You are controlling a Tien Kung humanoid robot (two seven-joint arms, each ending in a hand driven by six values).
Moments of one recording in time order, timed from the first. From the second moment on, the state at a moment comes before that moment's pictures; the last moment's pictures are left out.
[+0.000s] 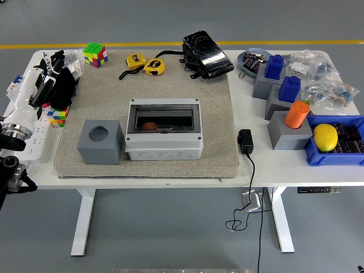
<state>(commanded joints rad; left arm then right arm) -0.29 0.32 -1.34 -1.22 1.29 0.14 -0.22 0.12 -0.11 1.83 0.18 -1.65 -0.15 -0.16</state>
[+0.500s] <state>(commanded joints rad) -0.29 0.32 -1.34 -1.22 1.29 0.15 -0.22 0.12 -0.11 1.83 0.18 -1.64 -0.15 -0.16</state>
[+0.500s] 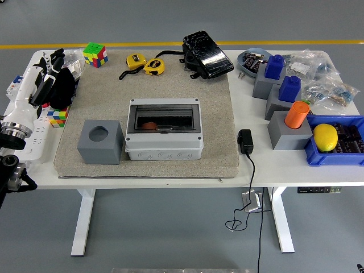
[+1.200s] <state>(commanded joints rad) -0.29 0.32 -1.33 -1.22 1.29 0.15 -0.22 0.12 -0.11 1.83 0.18 -1.64 -0.16 -0.16</state>
